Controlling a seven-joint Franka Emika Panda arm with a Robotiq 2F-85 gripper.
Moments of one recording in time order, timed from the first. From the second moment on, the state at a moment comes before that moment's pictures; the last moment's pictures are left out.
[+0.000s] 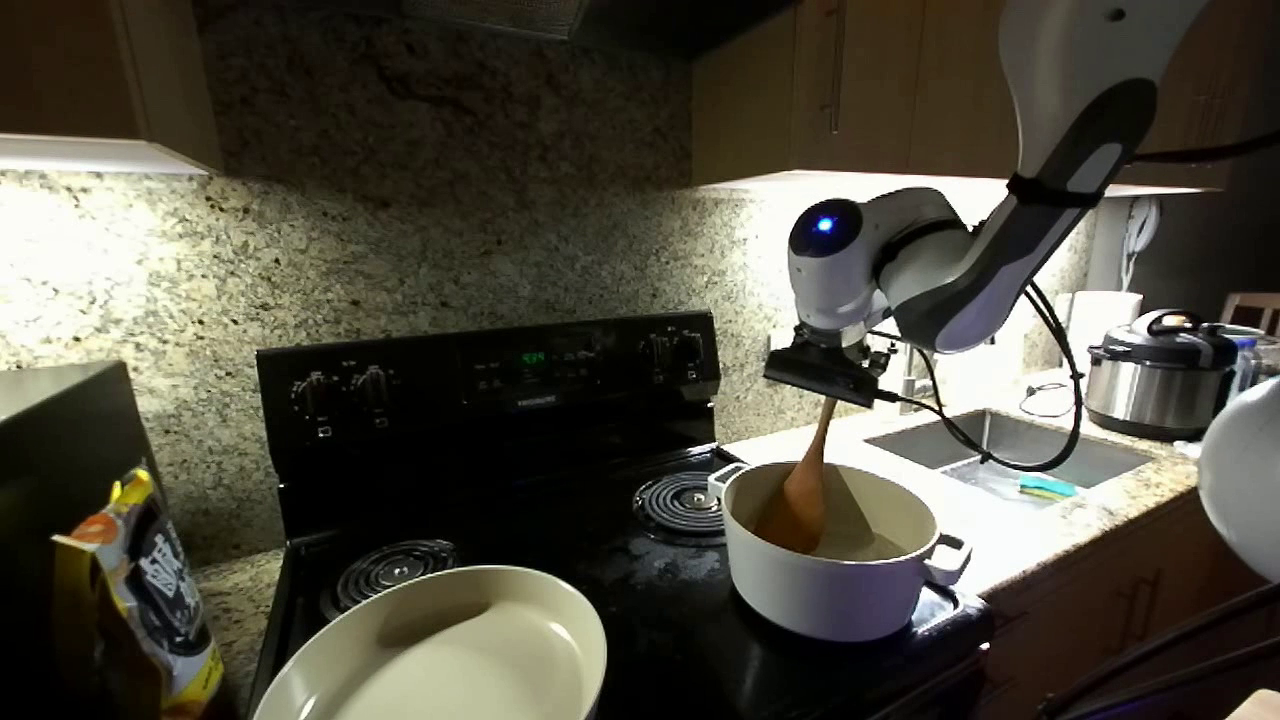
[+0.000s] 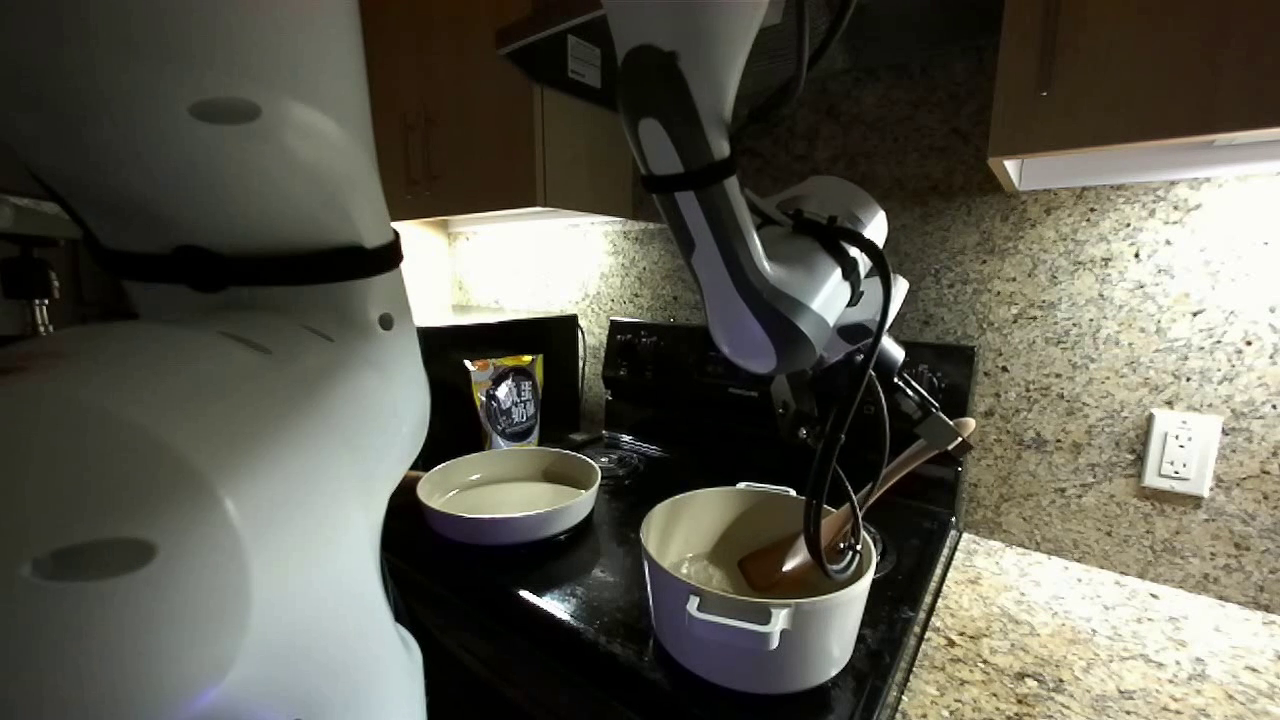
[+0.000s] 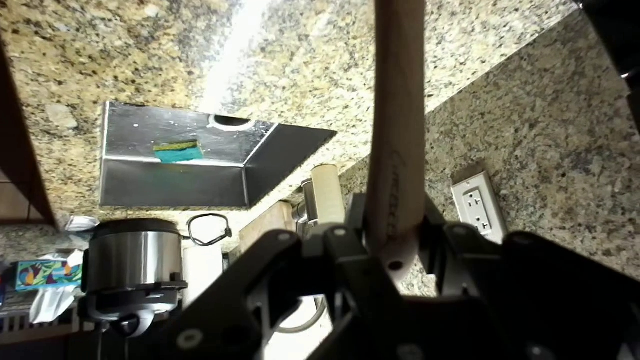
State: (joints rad) arm -0.69 -0.04 0.48 -2.40 -1.54 2.63 2.25
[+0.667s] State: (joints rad) arm -0.68 -0.10 0.48 -2.46 -1.70 2.81 2.29
